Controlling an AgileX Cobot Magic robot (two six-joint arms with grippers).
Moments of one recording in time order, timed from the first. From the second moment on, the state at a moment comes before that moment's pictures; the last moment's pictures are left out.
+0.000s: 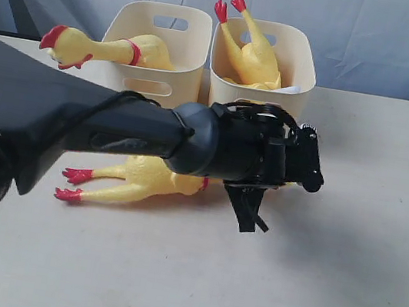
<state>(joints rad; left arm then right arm) -0.97 2.23 -1.60 0.73 0.69 -0.06 0.37 0.18 -0.58 -0.06 0.78 0.09</state>
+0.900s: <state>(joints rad) -1.01 1.95 -1.60 0.56 0.94 0.30 0.37 0.18 -0.58 -0.06 0.78 0.09</state>
